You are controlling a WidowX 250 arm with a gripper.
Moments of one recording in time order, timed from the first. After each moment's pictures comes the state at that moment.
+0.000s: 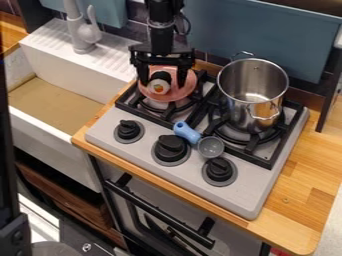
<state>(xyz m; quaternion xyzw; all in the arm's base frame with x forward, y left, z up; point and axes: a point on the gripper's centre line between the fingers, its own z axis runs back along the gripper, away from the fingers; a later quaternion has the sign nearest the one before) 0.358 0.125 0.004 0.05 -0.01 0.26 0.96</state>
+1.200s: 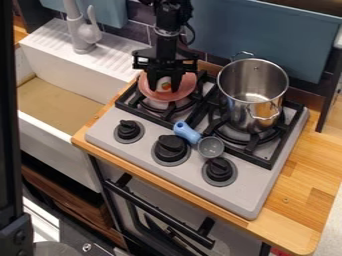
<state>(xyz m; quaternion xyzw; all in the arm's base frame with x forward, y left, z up) 0.362 0.127 -0.002 0.09 -0.03 0.29 0.95</state>
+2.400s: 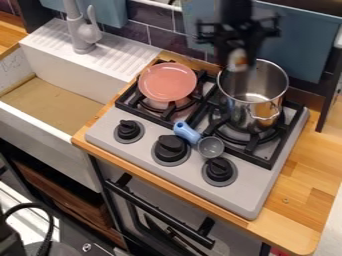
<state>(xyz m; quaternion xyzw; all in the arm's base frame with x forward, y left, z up) 0.353 -0.006 0.089 0.01 -0.03 0.32 0.95</state>
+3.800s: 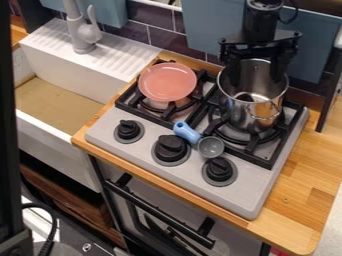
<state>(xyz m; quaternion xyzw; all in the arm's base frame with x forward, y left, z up) 0.374 -0.014 0.055 0.02 -0.02 0.35 0.94</state>
